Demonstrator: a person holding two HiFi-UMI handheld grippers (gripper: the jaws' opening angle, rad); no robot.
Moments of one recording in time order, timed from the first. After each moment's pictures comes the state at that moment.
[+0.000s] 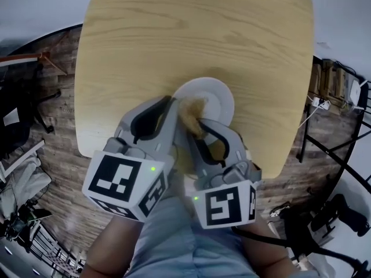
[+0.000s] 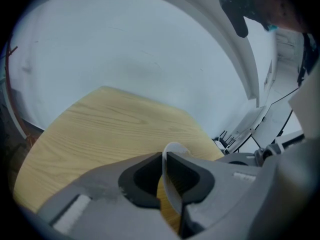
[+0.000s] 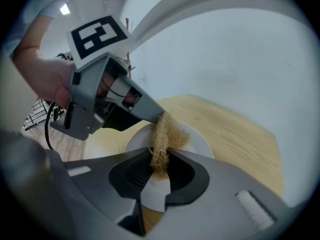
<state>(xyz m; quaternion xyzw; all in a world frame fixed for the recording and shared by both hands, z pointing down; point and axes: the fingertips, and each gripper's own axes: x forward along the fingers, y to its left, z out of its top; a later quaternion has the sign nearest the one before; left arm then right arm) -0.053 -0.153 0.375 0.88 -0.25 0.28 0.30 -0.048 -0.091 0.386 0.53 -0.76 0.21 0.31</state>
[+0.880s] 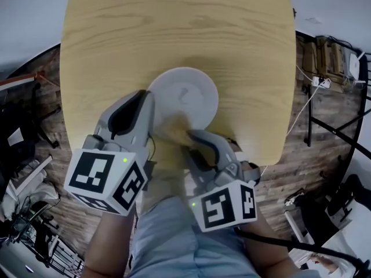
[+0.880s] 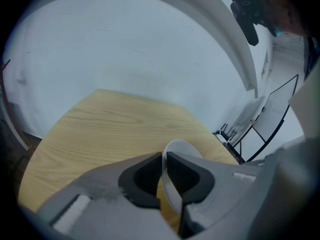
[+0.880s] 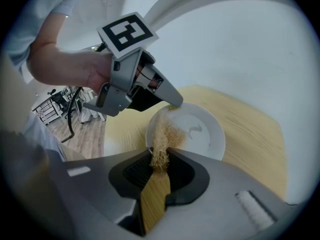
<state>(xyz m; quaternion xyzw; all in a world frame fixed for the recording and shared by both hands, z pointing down) -0.048 -0.146 0.381 0.88 -0.25 0.30 0.27 -0.053 -0.033 0.403 0.48 -0.78 0.24 0.33</state>
